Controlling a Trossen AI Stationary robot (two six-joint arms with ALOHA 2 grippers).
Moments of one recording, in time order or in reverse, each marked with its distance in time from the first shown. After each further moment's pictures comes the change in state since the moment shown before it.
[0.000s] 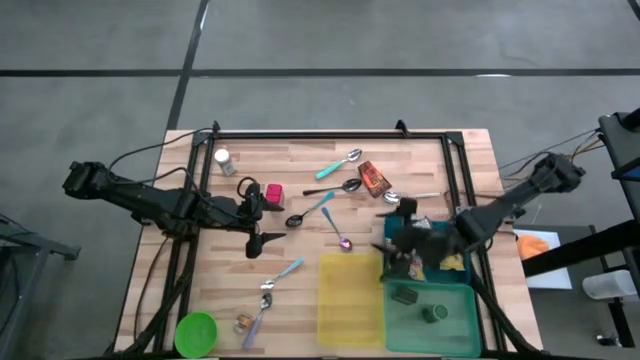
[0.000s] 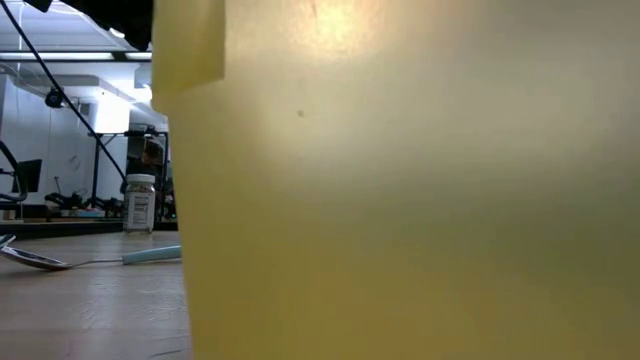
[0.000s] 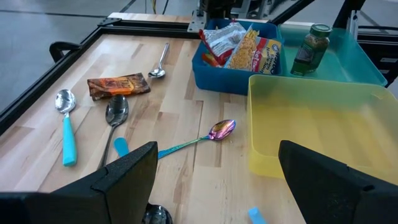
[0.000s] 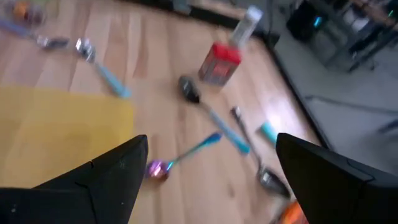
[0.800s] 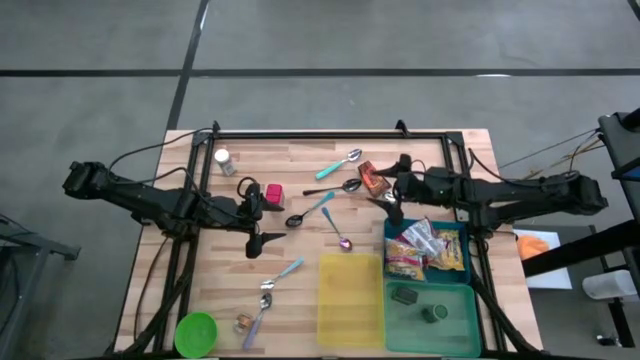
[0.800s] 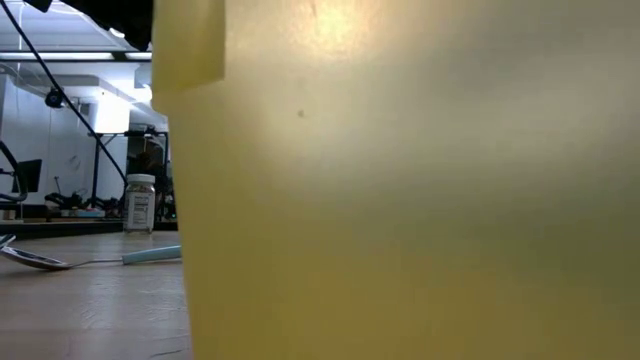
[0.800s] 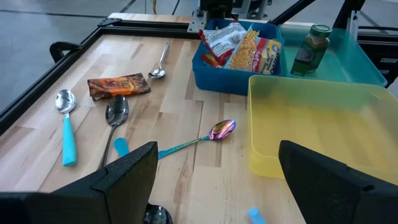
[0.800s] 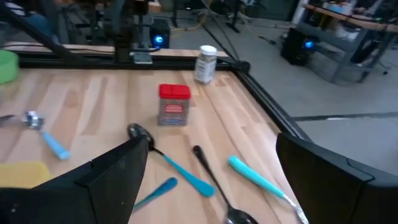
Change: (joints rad) left arm 0.000 0.000 0.000 0.000 0.000 -0.001; right arm -0.607 -0.215 -0.313 0.517 -0.573 -0.203
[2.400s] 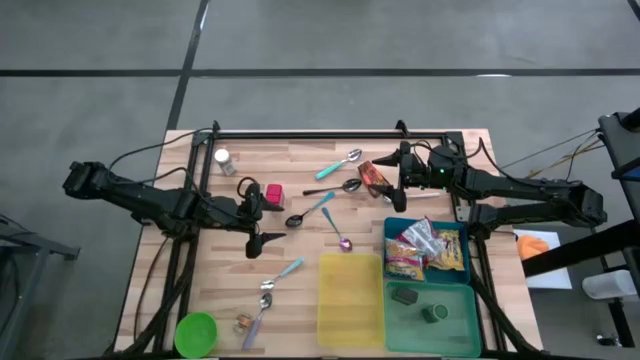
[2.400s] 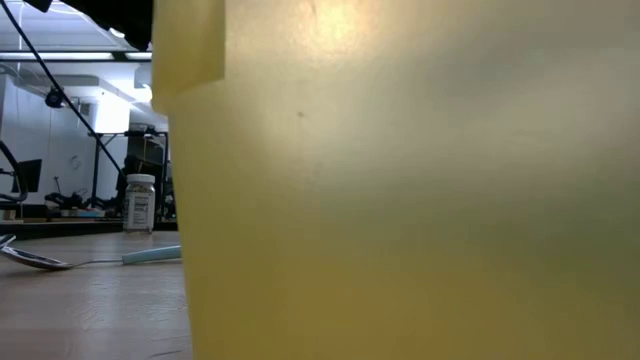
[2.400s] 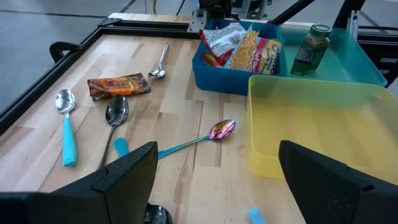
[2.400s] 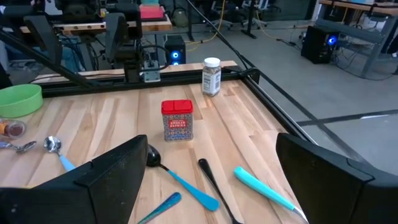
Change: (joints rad) left arm 0.000 0.000 0.000 0.000 0.000 0.001; right arm -0.251 0.000 0.002 0.048 -0.322 0.061
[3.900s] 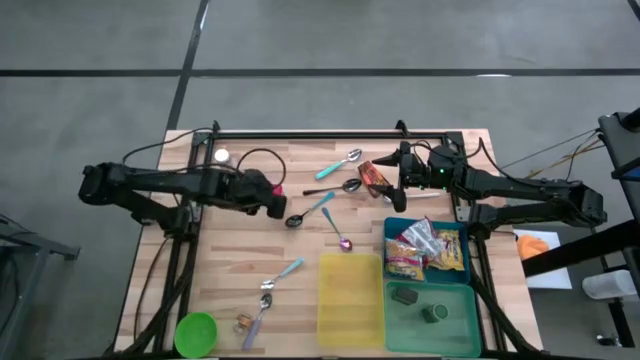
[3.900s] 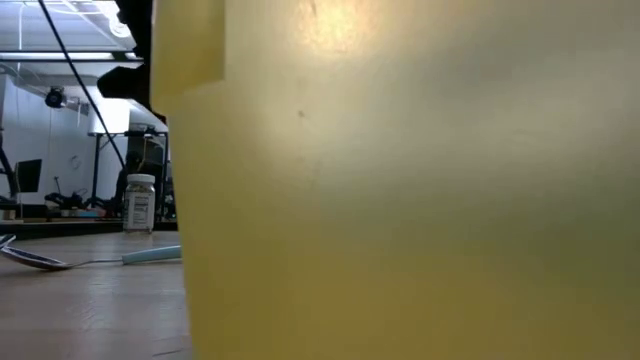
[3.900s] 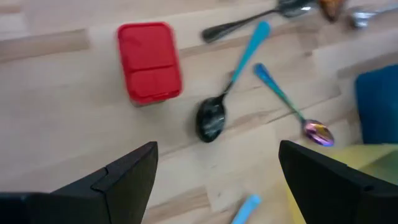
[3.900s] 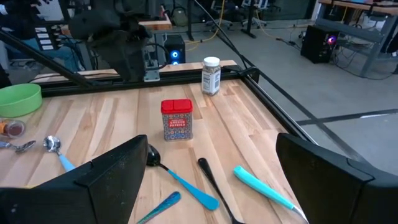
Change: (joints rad) left arm 0.225 0.285 0.386 -0.764 0.046 -1.123; right arm 0.000 0.000 0.000 -0.003 0.001 0.000
